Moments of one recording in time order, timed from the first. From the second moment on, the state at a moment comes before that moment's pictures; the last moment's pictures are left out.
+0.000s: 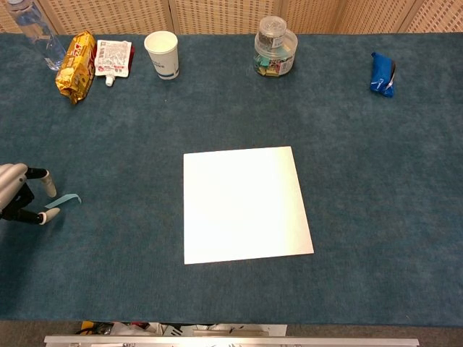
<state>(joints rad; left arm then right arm) -0.18 -1.45 -0.02 -1.61 1.14 1.21 0.47 0.08 -1.06 0.06 -1.59 -1.54 1.51 0.08</state>
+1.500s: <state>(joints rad) -0.23 -1.50 -0.03 -1.56 1.05 1.19 0.47 0.07 -1.06 0.07 -1.59 -1.53 1.51 0.09</state>
